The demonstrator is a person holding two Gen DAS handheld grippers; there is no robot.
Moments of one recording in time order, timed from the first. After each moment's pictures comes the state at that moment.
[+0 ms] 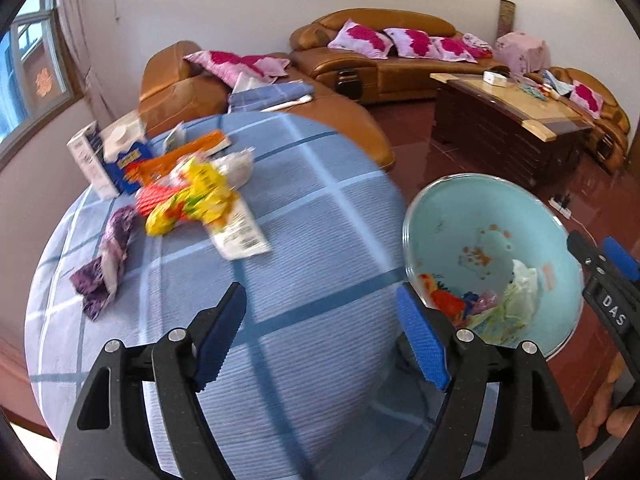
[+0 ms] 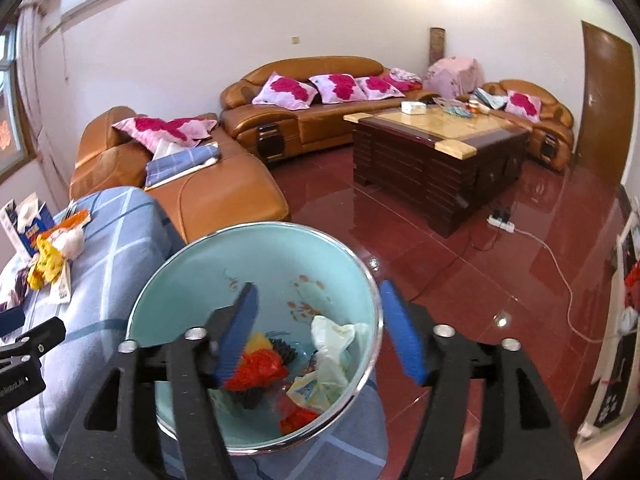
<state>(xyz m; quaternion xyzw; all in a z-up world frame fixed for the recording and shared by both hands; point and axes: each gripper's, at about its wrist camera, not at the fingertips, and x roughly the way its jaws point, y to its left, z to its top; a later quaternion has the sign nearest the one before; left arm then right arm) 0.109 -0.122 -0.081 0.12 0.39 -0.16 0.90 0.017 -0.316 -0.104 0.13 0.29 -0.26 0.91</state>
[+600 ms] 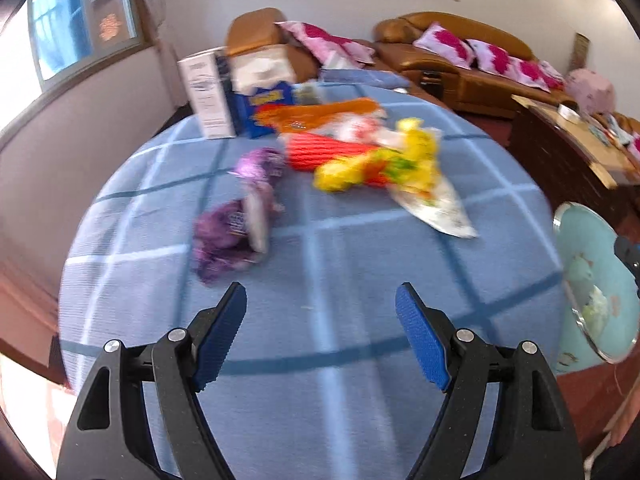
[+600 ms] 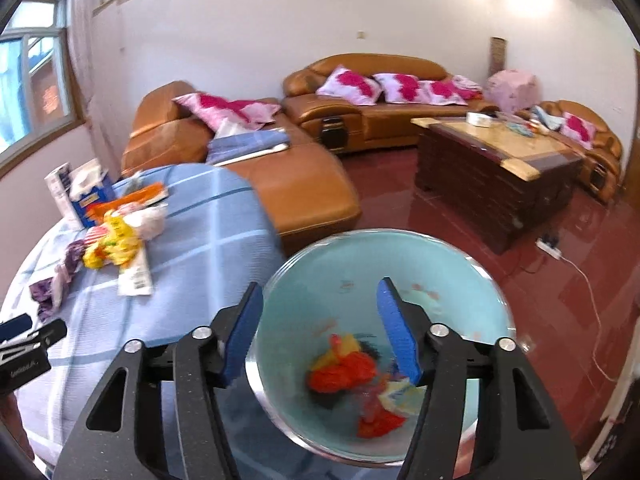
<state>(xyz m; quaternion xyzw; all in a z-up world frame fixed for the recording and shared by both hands) 0.150 0.019 -0.087 0.06 0.41 -0.04 0.91 0.082 -0.231 -0.087 0.09 0.31 -0.15 0.93</state>
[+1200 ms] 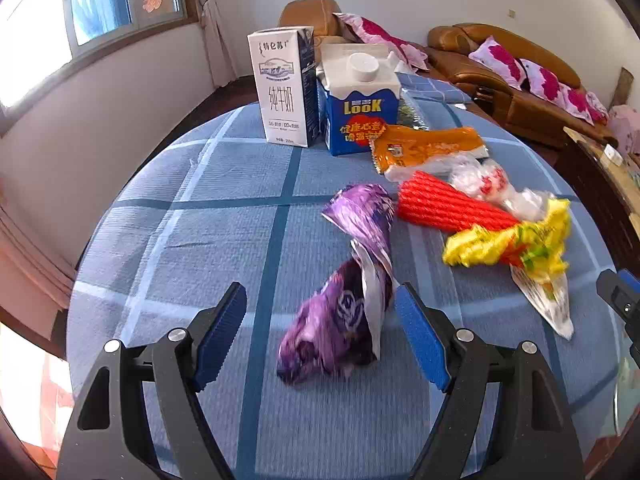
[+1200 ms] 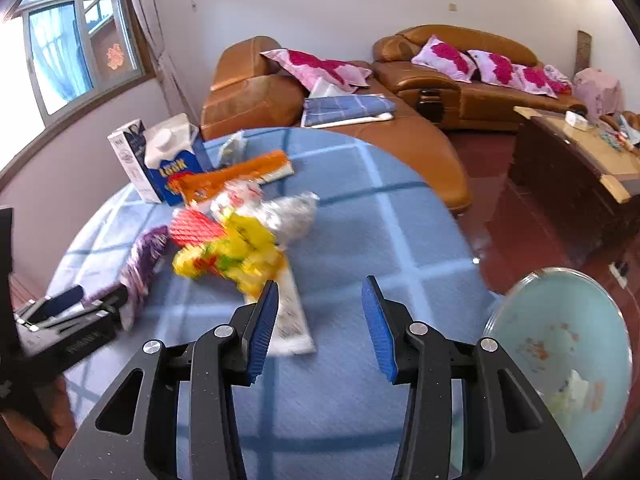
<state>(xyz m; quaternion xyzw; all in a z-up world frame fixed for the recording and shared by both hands) 0.235 0.073 -0.094 0.02 0.42 0.02 0.91 0.195 -0.138 -0.086 0.09 0.37 0.00 0.92</state>
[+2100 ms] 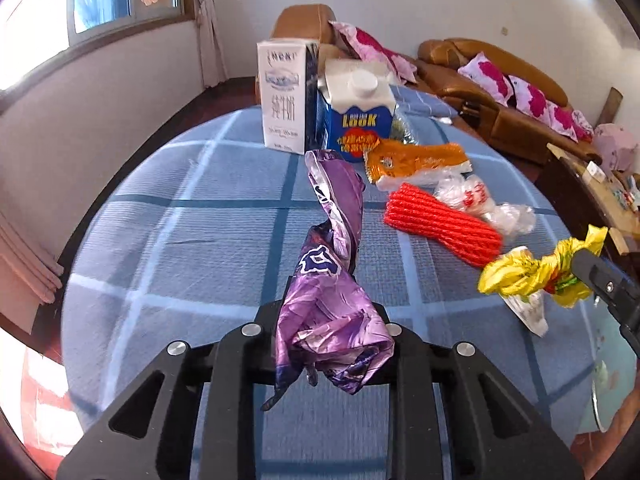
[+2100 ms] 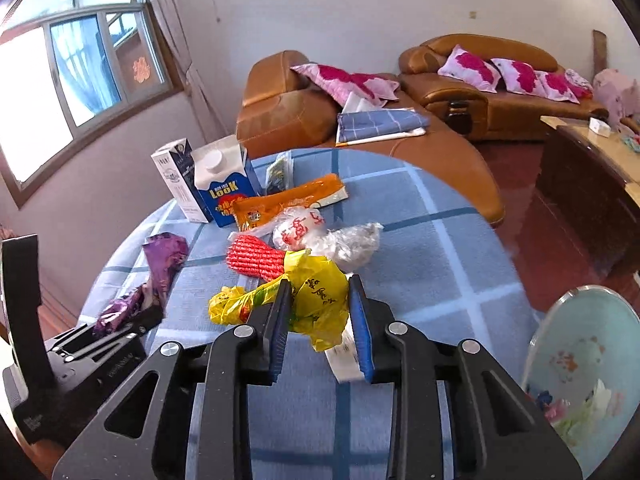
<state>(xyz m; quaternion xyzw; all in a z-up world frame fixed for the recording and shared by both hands) 0.213 0.085 -0.077 -0.02 0.41 -0.01 0.91 0.189 -0.116 -0.061 0.11 0.34 0.04 0.93</state>
